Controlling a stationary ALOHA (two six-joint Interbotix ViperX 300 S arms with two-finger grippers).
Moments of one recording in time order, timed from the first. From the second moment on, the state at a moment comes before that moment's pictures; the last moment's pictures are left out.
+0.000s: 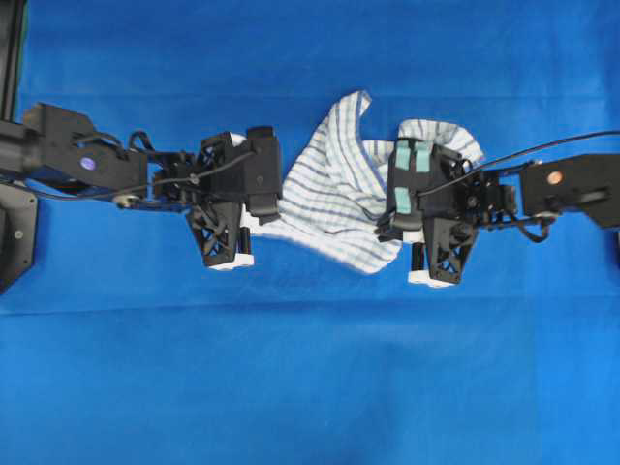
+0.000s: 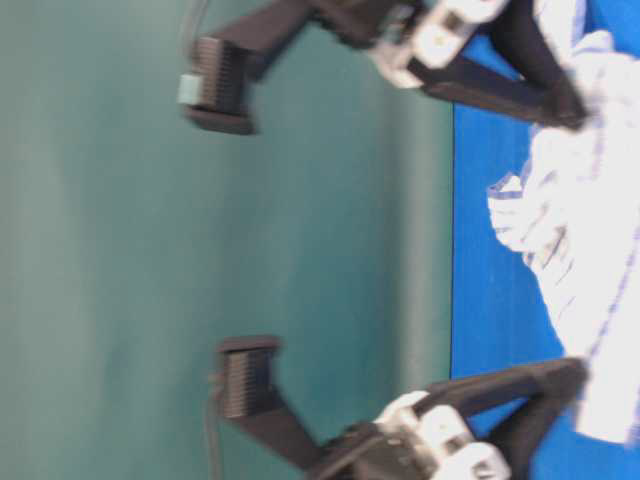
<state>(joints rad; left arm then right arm) 0.06 0.02 0.77 -0.02 -0.03 0.01 -0.01 -0.05 0.77 -0.05 0.10 0.17</state>
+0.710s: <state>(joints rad) 0.10 -0.50 0.62 -0.02 0.35 0.02 -0.06 -0.36 0.42 -0.15 0.50 0.15</state>
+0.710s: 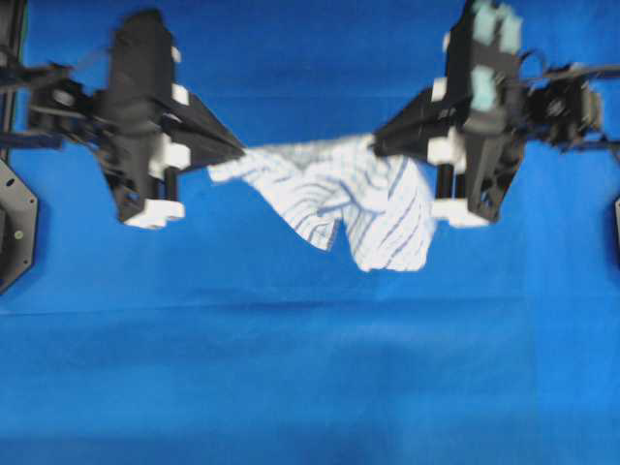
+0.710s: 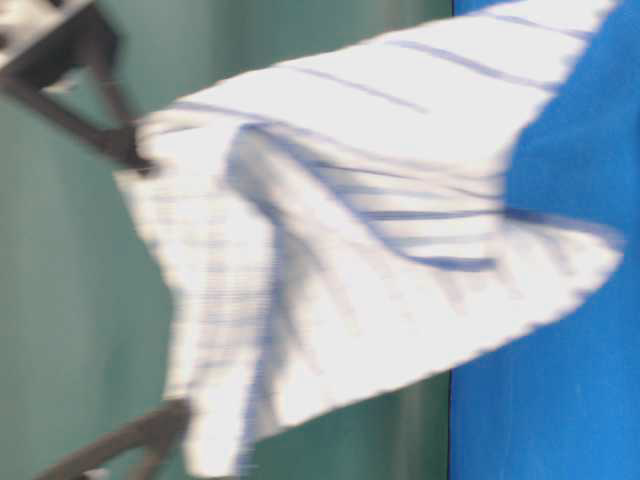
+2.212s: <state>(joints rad) 0.12 -0.65 0.42 -0.02 0.44 0.02 -0.06 -0.38 0.14 -0.23 0.63 0.10</state>
